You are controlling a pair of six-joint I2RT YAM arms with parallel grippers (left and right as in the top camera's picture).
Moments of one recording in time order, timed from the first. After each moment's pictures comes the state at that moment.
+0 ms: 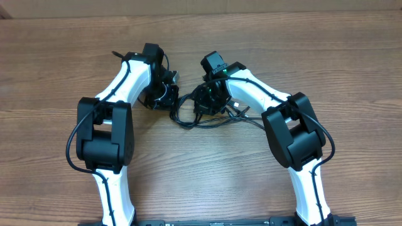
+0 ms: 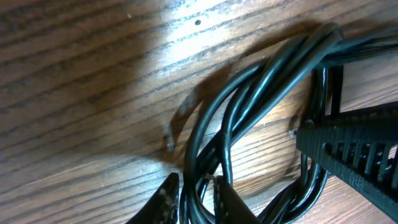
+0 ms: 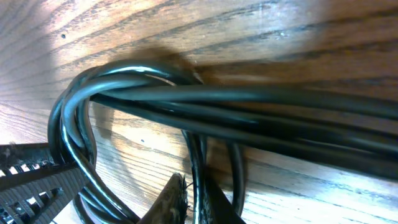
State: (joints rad) left arm -0.17 2.16 1.59 -1.03 0.33 0.00; right arm 0.53 2.29 1.68 -0.77 -0.47 0.72
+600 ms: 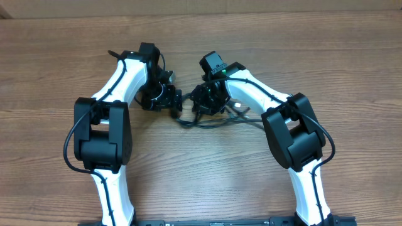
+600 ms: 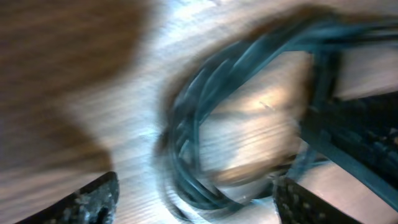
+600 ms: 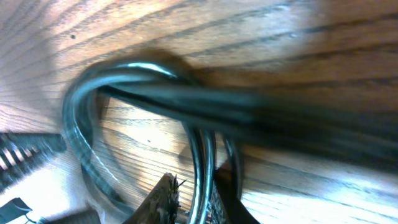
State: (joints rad) left arm -0.15 2.16 1.60 -1.09 0.35 0.01; right arm 0.53 2.28 1.68 -0.77 -0.45 0.72
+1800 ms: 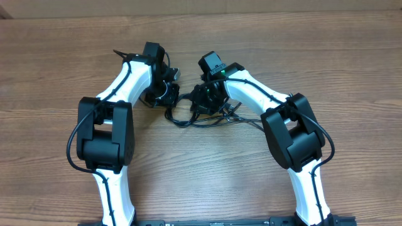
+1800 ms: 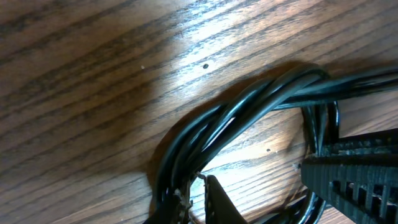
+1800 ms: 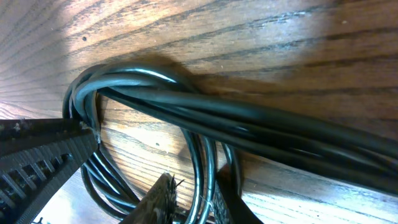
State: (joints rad) left arm -0.17 2.16 1.57 -0.94 0.28 0.04; right arm 0.54 2.28 1.68 -0.75 -0.45 0.72
